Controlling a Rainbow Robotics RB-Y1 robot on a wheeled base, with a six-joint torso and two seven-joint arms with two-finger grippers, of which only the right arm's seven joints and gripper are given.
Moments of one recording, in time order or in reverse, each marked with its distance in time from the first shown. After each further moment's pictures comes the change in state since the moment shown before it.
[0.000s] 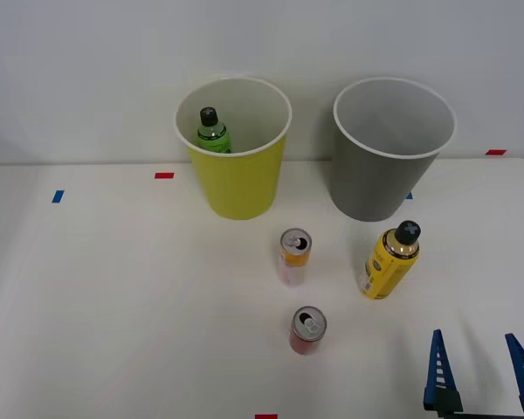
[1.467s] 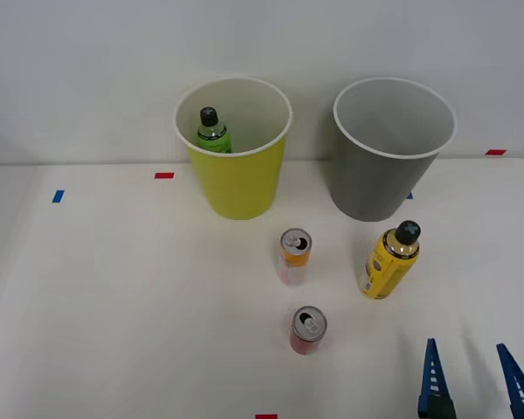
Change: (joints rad) arm -0.008 -0.005 0.029 0.072 -0.038 -0.047 0.006
